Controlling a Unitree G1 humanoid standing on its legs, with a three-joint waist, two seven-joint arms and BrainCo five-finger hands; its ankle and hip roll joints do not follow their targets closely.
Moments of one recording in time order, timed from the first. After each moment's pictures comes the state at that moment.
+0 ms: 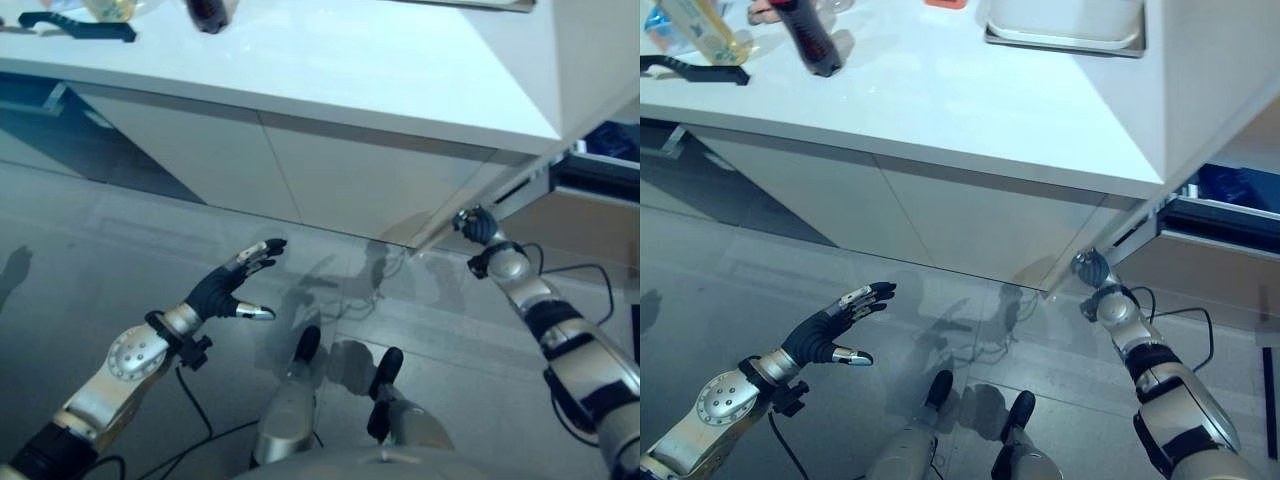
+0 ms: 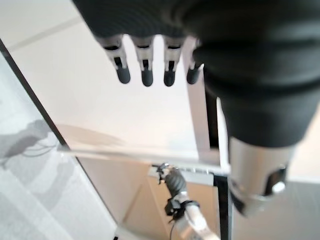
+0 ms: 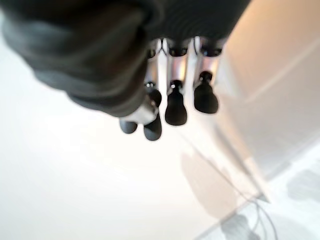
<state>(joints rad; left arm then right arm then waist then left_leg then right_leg) 0.11 0.93 -0.32 -0.15 -0.53 -0.37 -0.25 -0.72 -0.58 0.43 1.06 0.06 -0.18 -0.21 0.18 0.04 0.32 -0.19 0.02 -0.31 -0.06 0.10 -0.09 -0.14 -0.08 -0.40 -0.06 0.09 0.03</state>
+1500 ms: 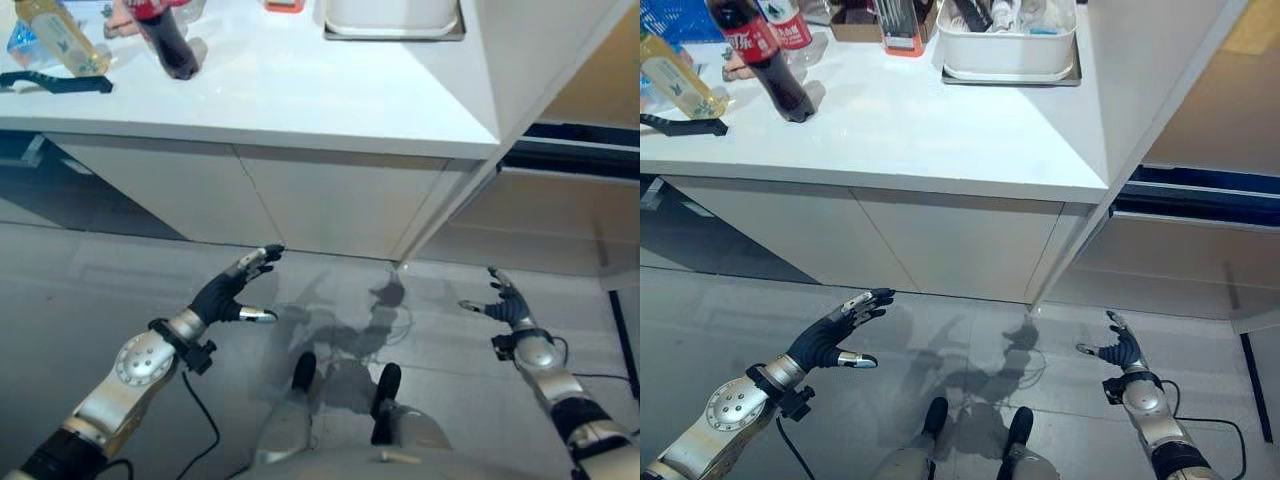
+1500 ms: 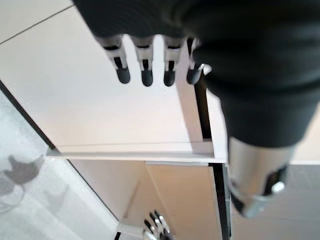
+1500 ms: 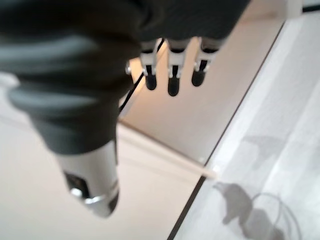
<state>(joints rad) 0.14 0.87 -0.33 -0.10 -0.48 -0.36 -0.22 -0.18 -0.58 0.19 0.86 0.13 -0.25 -0.20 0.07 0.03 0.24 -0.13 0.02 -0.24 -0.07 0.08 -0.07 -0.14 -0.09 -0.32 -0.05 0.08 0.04</state>
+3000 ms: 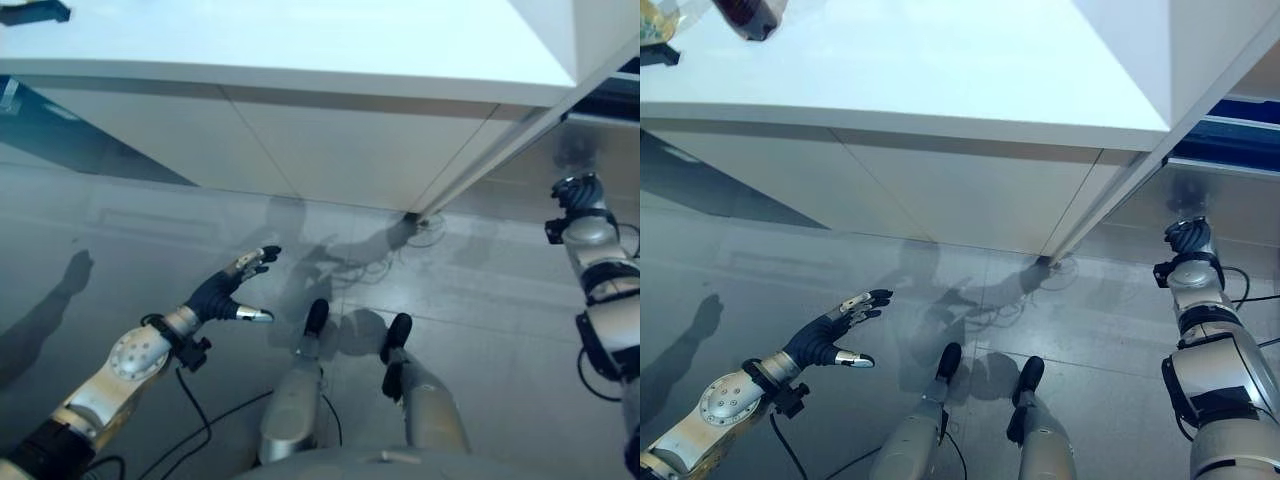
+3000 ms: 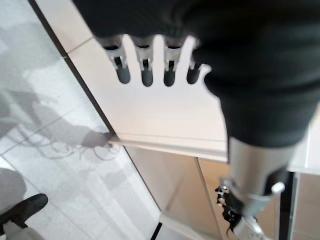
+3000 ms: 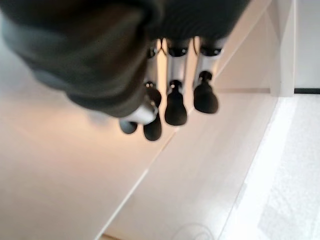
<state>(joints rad) 0.11 0.96 -0.37 -0.10 -0.49 -0.34 -0.19 -0.90 -0.76 0.33 1.36 0.21 -0.13 -0.28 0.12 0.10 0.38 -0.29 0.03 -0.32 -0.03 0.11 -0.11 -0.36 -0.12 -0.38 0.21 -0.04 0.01</state>
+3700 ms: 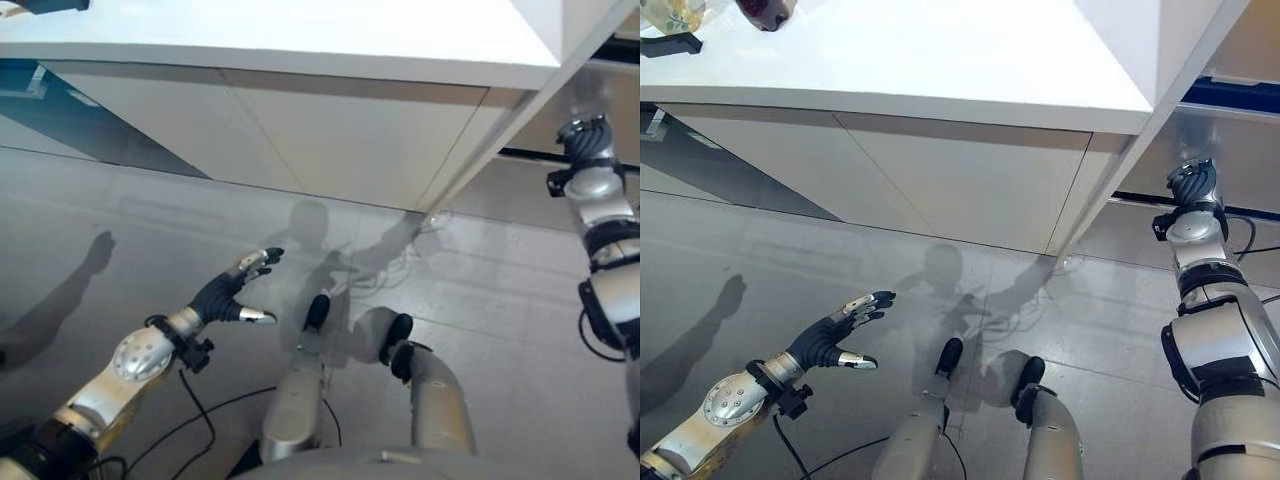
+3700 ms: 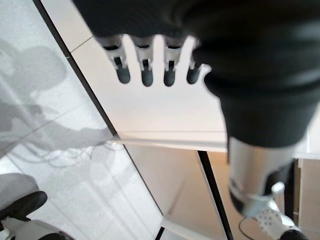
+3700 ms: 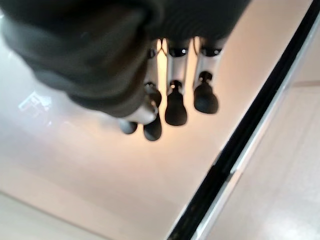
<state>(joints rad) 0.11 0.95 -0.39 -0.10 -0.49 -0.34 -0.18 -1.10 -0.77 0.41 1.34 0.21 -0.15 -0.32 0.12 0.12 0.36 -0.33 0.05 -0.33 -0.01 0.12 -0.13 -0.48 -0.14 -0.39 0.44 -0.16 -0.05</state>
